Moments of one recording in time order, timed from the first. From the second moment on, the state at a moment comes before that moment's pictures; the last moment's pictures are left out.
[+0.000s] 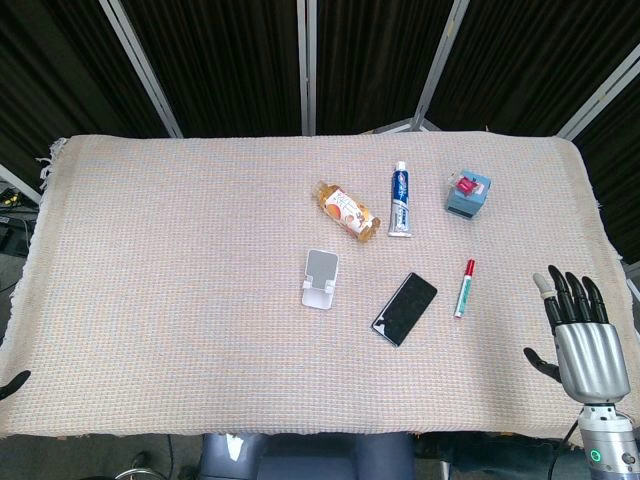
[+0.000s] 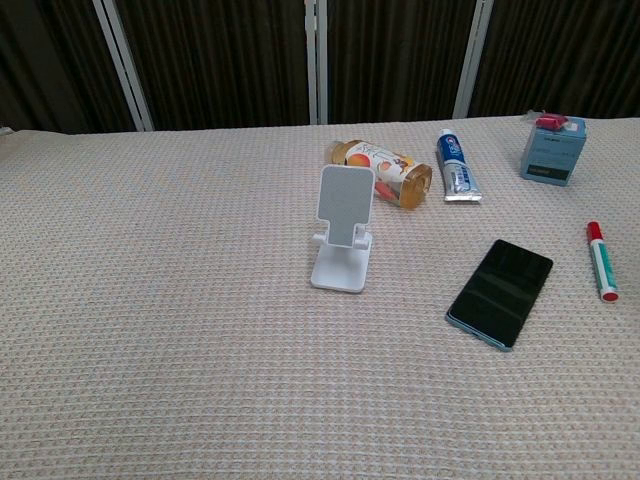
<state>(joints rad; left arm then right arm) 0.06 -0.95 0.01 -1.73 1.59 1.65 -0.13 0.08 -1.06 0.10 -1.88 -1.55 1.56 -0.36</state>
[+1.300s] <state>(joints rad) 0.00 -1.02 -0.05 -1.74 1.39 1.50 0.06 0.74 -1.40 0.01 -1.17 -1.93 0.94 0.02</state>
